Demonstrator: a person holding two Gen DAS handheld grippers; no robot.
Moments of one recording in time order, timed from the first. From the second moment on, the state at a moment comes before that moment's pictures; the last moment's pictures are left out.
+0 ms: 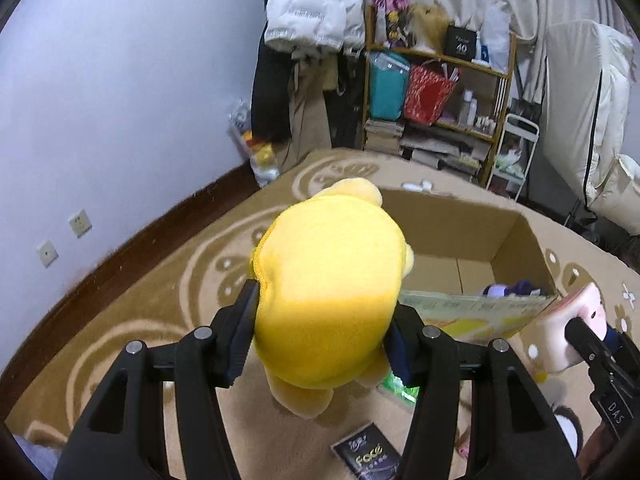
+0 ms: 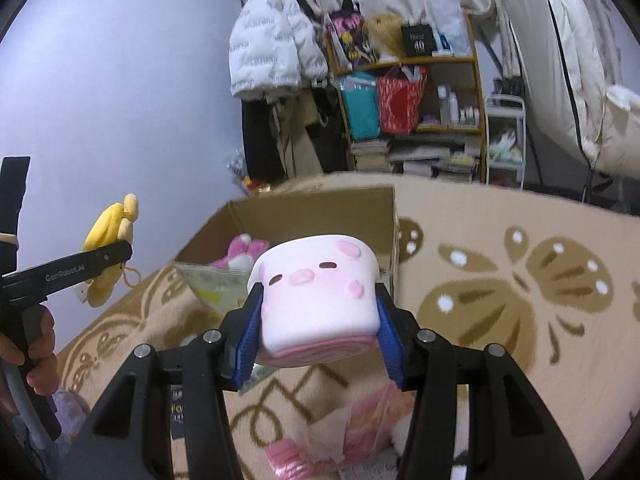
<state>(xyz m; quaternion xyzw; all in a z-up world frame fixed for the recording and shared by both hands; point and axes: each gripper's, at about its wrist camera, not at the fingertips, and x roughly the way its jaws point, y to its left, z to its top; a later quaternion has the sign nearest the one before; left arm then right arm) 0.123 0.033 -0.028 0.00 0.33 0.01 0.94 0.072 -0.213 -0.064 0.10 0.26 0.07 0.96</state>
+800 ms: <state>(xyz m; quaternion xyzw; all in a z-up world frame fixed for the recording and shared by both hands) 0.181 -0.006 -0.007 0.05 0.26 -0.02 0.96 0.130 -0.234 -0.042 0.10 0.20 0.07 0.97</state>
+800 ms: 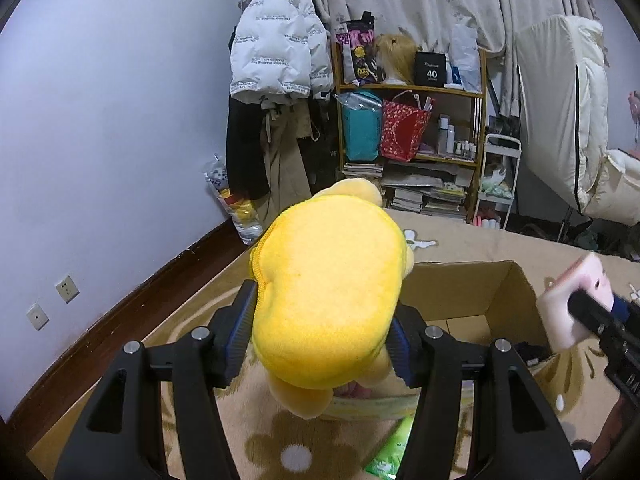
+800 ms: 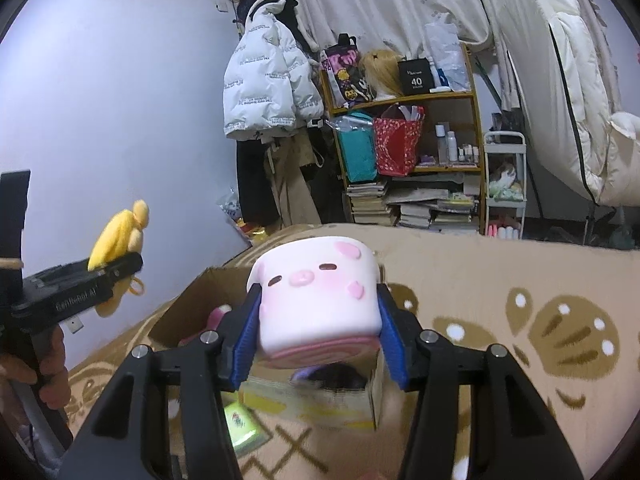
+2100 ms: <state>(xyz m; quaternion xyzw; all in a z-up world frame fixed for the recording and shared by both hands) 0.196 -0.007 -0.034 0.02 0.33 -0.01 0.94 0.155 -0.238 -0.066 0.13 0.25 0.08 0.95</state>
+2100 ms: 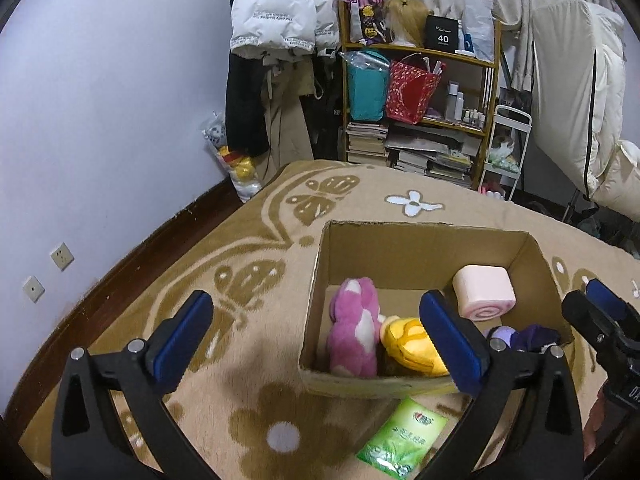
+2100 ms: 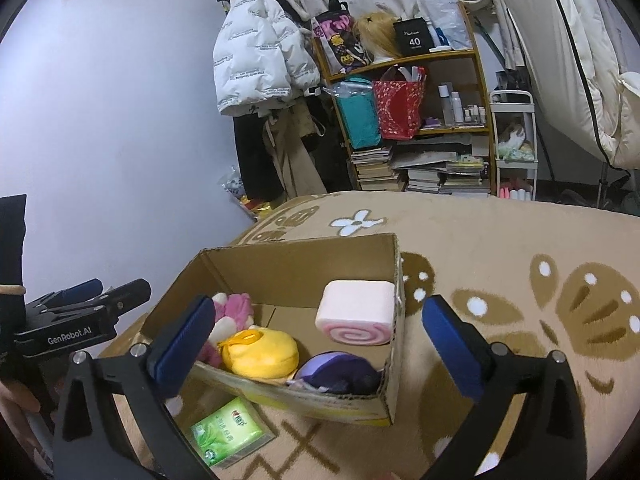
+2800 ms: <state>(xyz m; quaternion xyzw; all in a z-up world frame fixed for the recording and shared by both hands) 0.133 0.007 -0.020 0.01 0.37 -0.01 0.93 0.087 -0.244 -0.023 0.13 0.24 0.07 0.96</state>
